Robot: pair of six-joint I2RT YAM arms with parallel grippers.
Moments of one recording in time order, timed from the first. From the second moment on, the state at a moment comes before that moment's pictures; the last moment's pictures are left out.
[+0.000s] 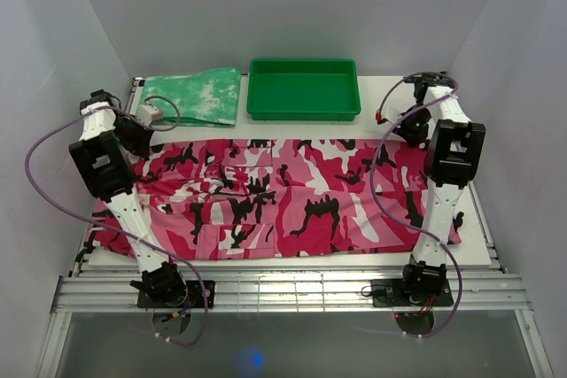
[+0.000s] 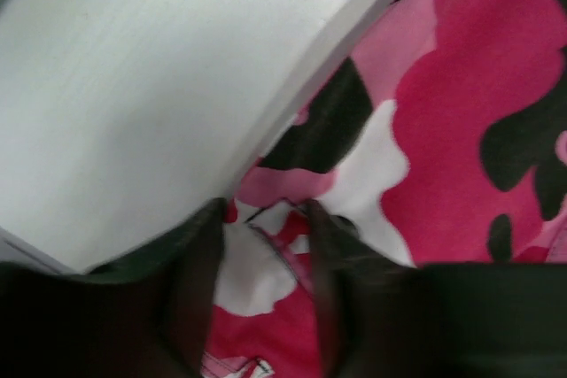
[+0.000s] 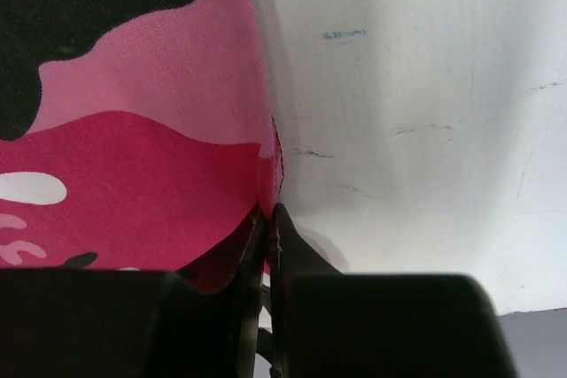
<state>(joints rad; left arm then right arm) 0.44 2.34 1.99 -1.06 0.41 1.19 -0.11 2.36 2.01 -1.16 -0.15 -1.45</state>
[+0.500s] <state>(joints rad) 0.37 2.37 2.11 -1.00 0.43 1.02 -0.15 2.35 2.14 -1.13 -0.19 -1.45</state>
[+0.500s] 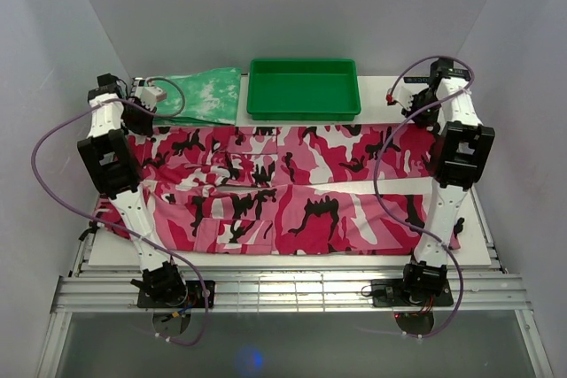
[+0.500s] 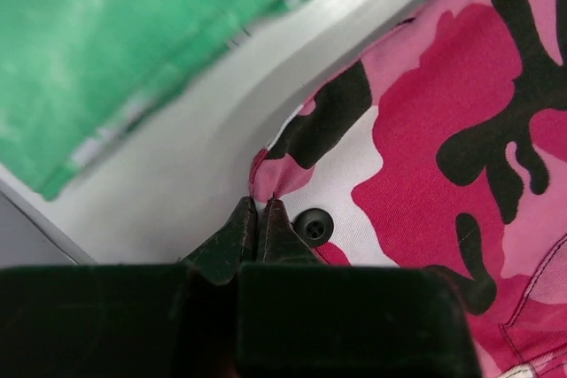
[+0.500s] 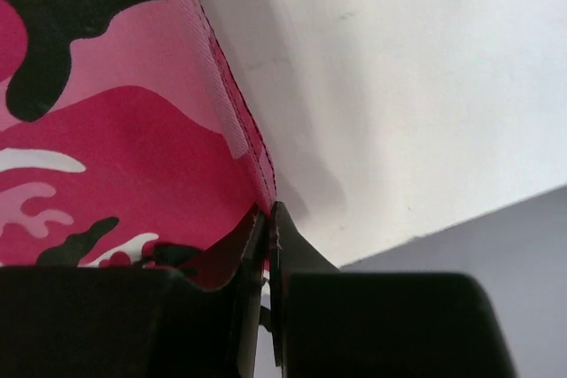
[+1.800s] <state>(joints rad) 0.64 1.81 1.16 -1.08 0.35 1.02 -0.40 1.76 1.09 -1.05 -0.20 -1.49</state>
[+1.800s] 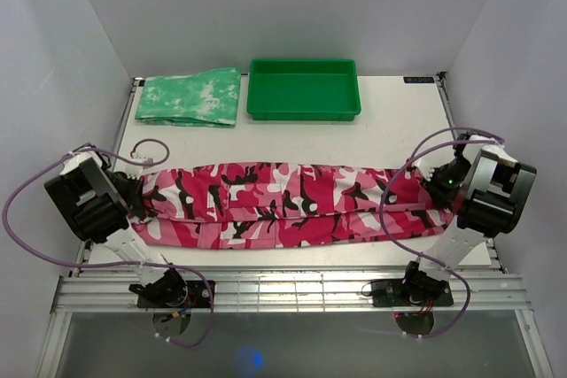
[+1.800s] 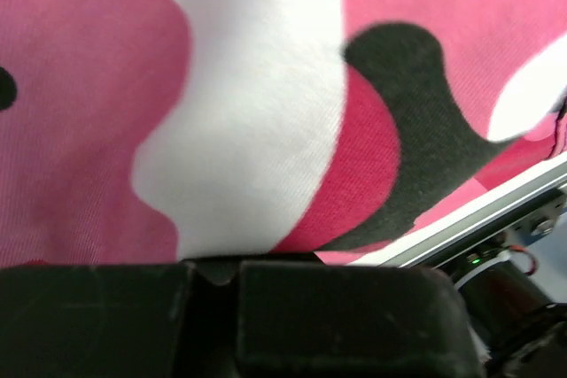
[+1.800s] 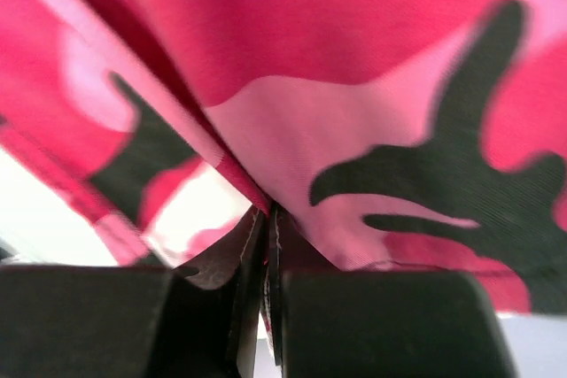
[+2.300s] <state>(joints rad) 0.49 2.09 1.79 -1.13 0.49 0.82 -0.35 1.90 1.59 -1.15 -0.31 -1.43</state>
